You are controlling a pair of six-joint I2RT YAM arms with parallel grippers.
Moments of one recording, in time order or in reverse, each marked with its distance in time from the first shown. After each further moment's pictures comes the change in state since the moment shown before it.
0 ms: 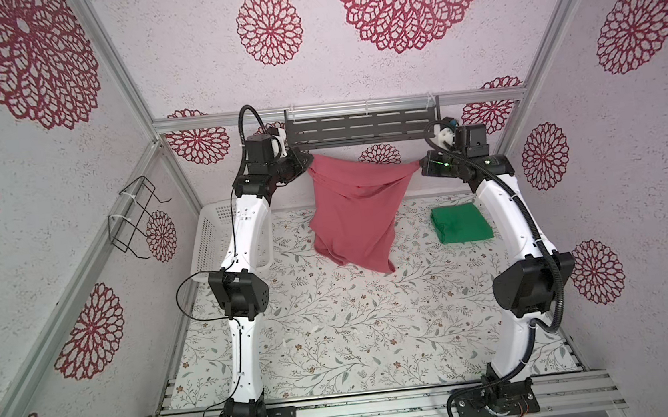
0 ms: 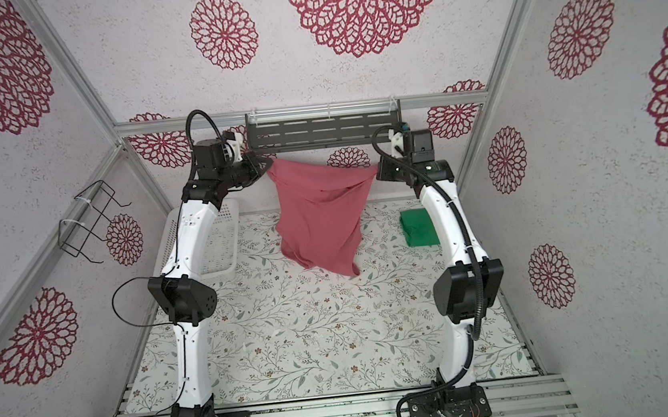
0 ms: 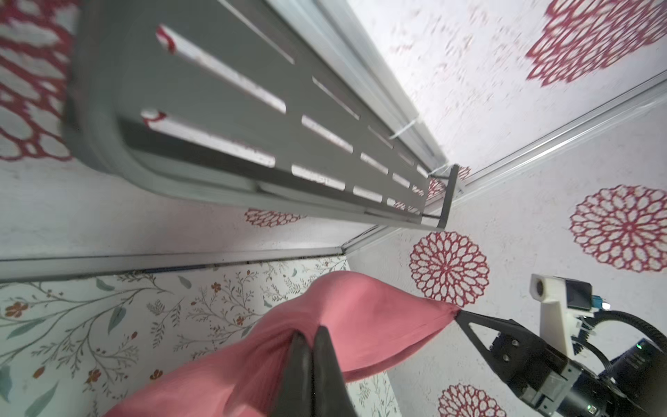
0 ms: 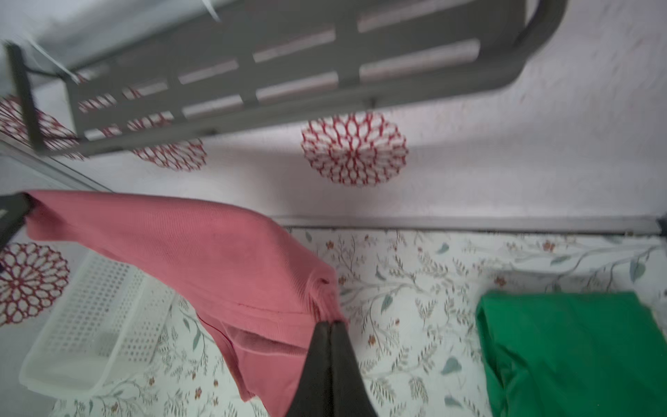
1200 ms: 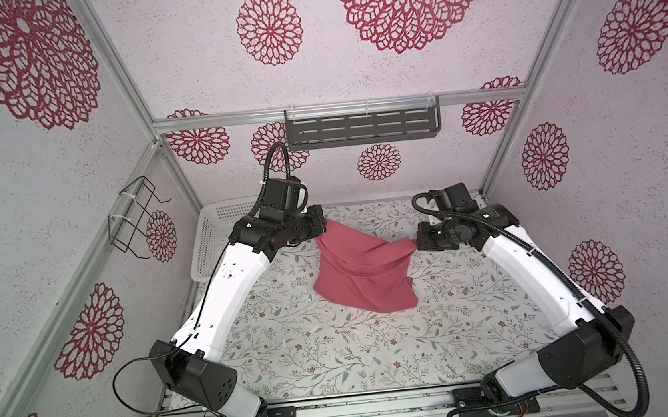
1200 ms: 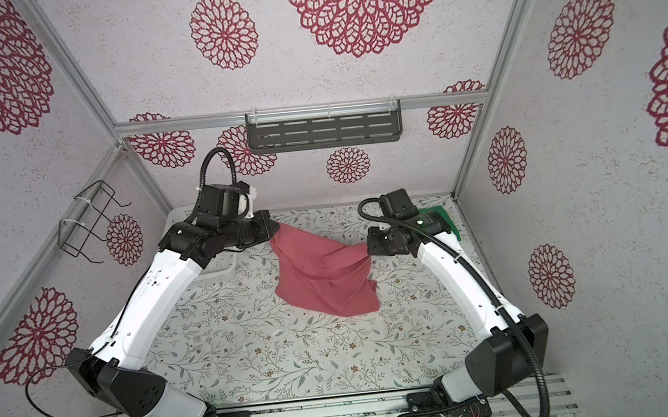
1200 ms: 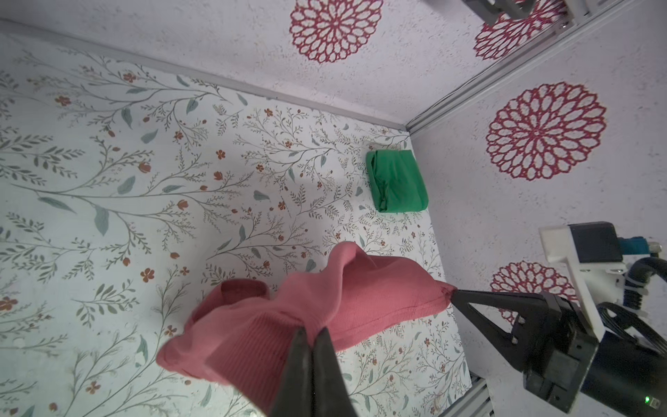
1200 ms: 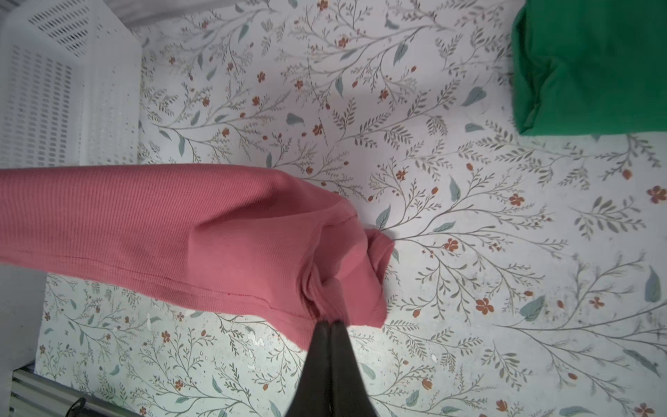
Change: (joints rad) left arm -0.291 -0.746 -0.855 -0.312 -0.375 0.117; right arm 0.247 -0.518 -0.715 -0.293 0.179 0.140
